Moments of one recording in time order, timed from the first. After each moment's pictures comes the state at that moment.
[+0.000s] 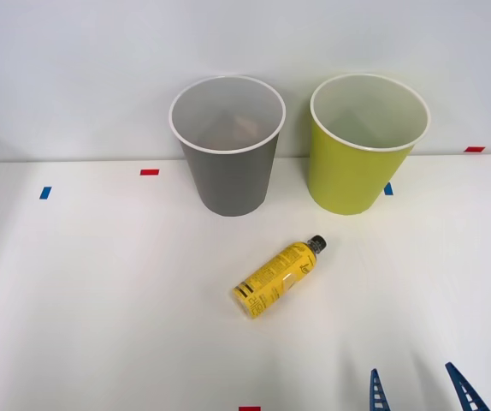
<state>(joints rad) 0.85 -0.37 0.42 -1.77 -0.30 -0.85 1.72</state>
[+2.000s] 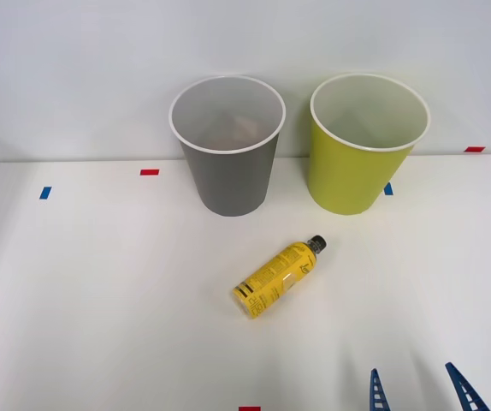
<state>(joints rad) 0.85 -0.37 0.42 -1.77 -0.30 -0.85 1.72</state>
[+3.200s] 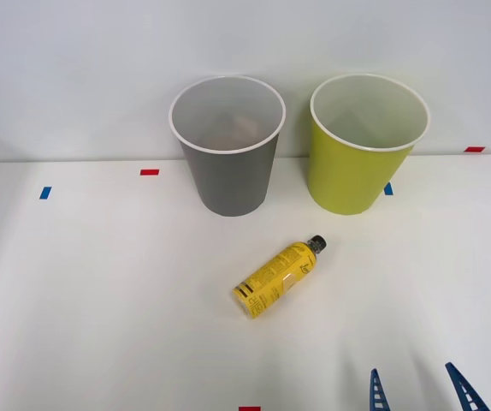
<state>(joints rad) 0.85 -0.37 0.42 -1.77 -0.30 -0.85 1.72</state>
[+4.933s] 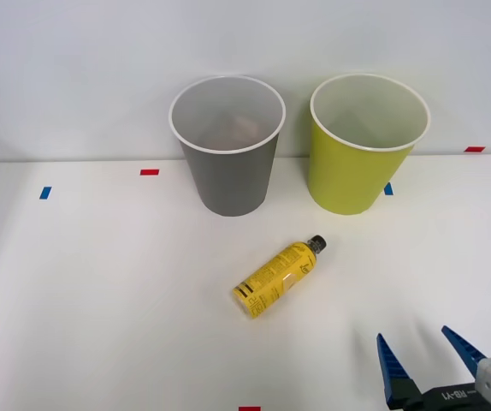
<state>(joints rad) 0.85 -0.50 0.26 -2.18 -0.51 -0.14 1.71</state>
